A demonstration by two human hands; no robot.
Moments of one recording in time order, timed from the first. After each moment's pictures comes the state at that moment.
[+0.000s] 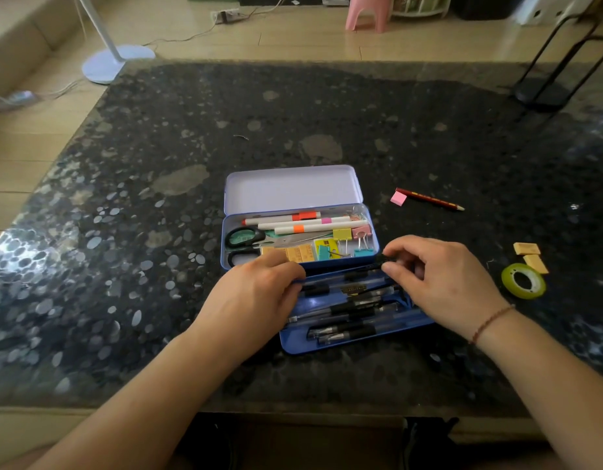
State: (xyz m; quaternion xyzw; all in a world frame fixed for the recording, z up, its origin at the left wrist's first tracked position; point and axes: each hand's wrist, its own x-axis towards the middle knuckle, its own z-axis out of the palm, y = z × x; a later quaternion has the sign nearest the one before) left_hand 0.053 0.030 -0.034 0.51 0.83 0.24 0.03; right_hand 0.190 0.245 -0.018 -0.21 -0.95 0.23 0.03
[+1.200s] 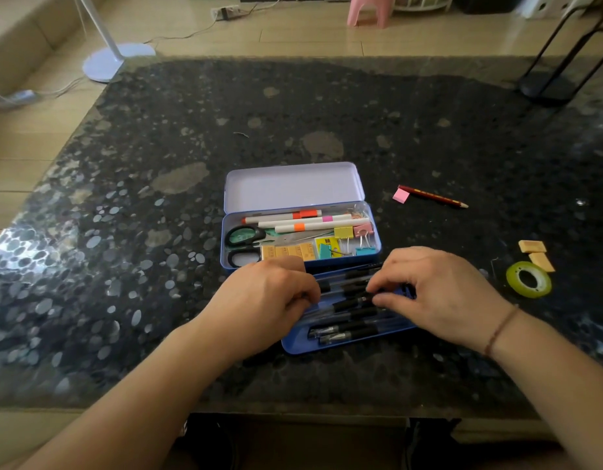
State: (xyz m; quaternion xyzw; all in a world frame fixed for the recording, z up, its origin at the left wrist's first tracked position) left_hand 0.051 0.037 -0.024 0.56 0.79 0.21 0.12; right_hand 0.191 0.240 -0.012 -0.09 -0.97 0.23 -0.05
